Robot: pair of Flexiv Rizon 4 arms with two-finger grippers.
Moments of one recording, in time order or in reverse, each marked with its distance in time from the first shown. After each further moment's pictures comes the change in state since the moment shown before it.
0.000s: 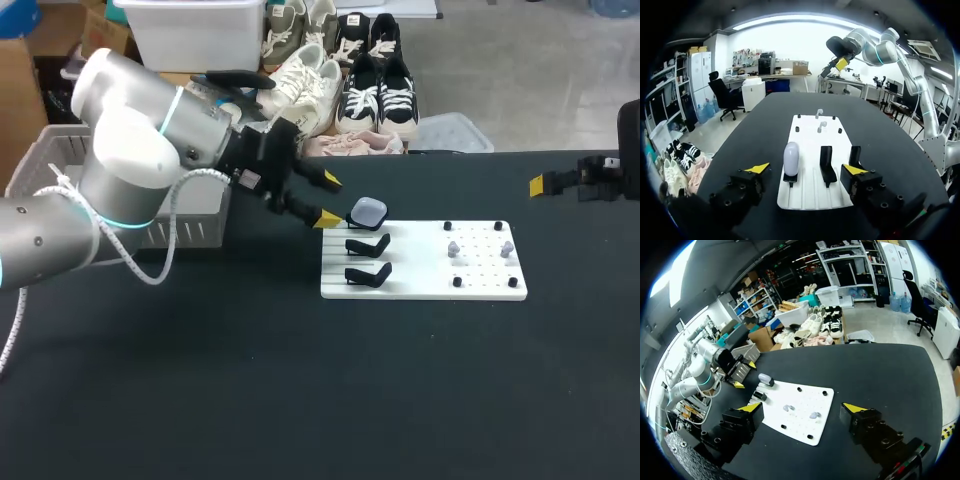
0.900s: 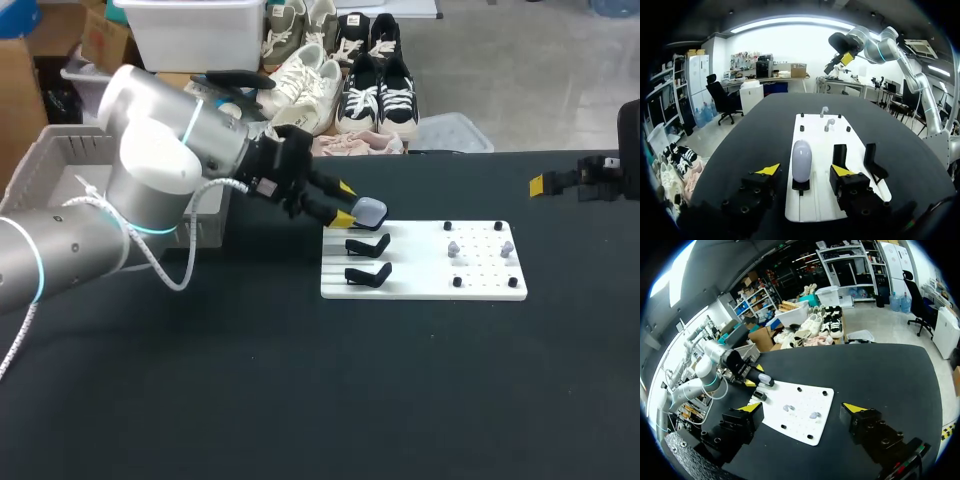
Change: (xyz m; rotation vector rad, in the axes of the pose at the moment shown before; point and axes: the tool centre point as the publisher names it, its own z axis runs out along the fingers) left arm 0.009 0.017 0.030 0.013 -0.028 0.024; right arm 0.000 0.000 0.000 0.000 0.000 0.000
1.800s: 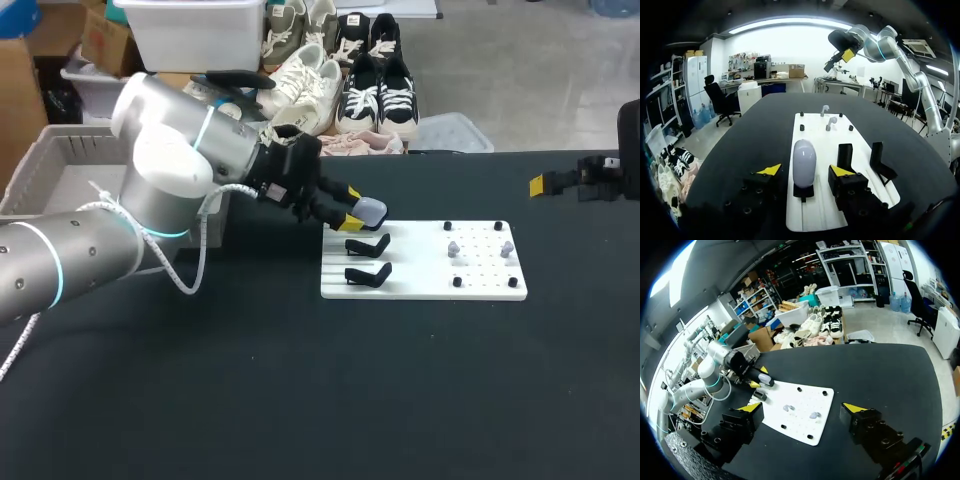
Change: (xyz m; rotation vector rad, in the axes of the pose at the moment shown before) left arm 0.002 0.004 0.018 0.013 -0.013 0.010; right arm 0.000 0.000 0.000 0.000 0.000 0.000
